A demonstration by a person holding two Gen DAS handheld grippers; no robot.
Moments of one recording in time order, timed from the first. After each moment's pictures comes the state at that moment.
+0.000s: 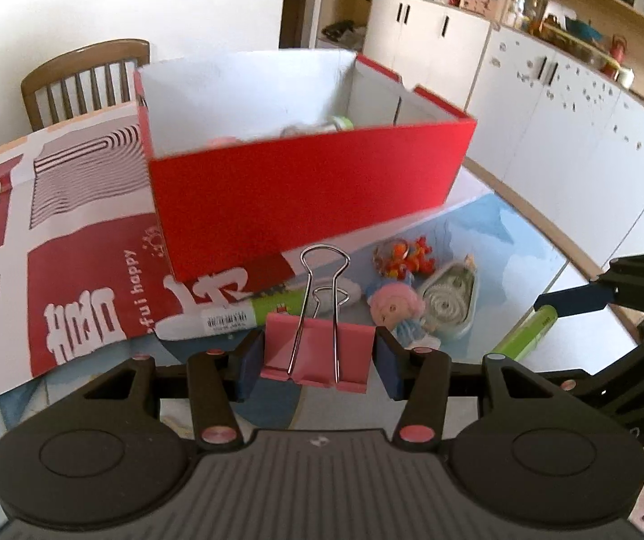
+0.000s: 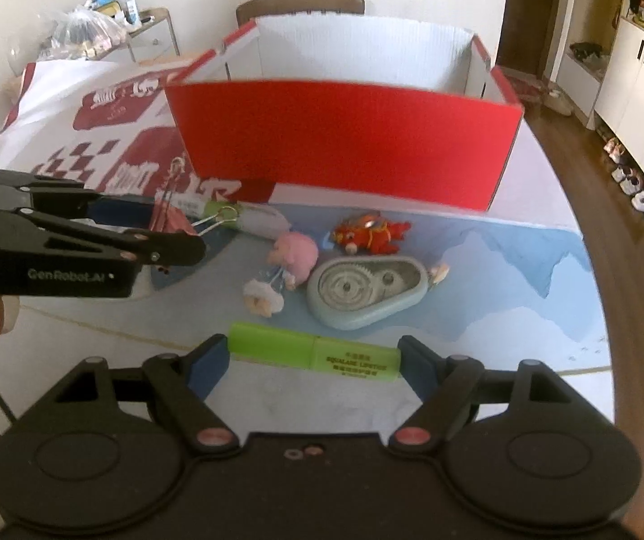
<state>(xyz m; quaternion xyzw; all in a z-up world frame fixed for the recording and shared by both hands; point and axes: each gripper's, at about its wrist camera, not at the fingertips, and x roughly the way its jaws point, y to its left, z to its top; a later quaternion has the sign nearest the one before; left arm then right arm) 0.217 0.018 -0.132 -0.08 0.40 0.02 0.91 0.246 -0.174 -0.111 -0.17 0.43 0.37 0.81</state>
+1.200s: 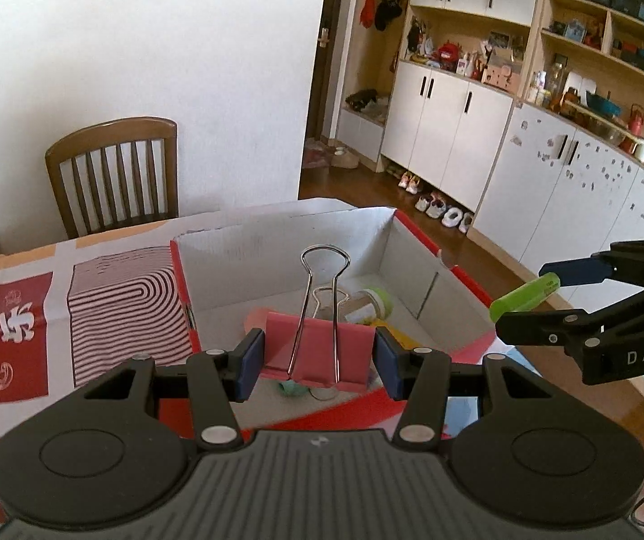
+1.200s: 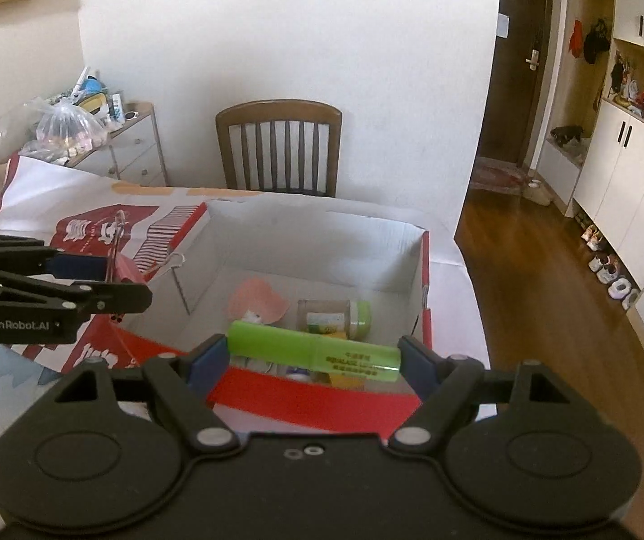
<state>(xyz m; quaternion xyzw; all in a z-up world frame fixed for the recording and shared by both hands) 0.291 0.061 -0.034 -0.08 0.32 0.05 0.94 0.348 -0.140 -0.010 -0.15 0.33 0.37 0.85</state>
